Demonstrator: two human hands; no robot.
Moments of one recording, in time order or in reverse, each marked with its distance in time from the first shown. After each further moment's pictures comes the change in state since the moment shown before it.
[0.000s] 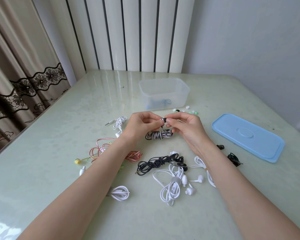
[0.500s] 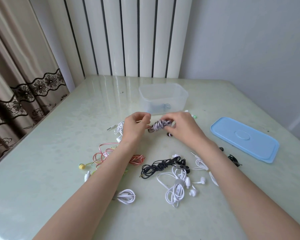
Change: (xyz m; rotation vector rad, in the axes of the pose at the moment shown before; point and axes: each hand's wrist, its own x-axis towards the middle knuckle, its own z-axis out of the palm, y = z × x) left_hand 0.009 -0.014 -0.005 0.013 0.347 -0.014; right_hand 0.006 -0.019 0.013 -1.109 -0.082 -0.318
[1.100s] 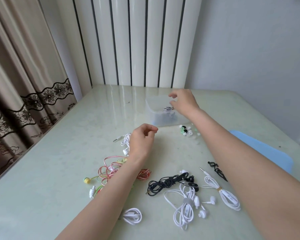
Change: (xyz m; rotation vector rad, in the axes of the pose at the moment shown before) left_hand 0.002 0.011 0.000 0.229 0.025 0.089; right_hand 0.121 0.020 -0.019 -0.052 0.099 0.172
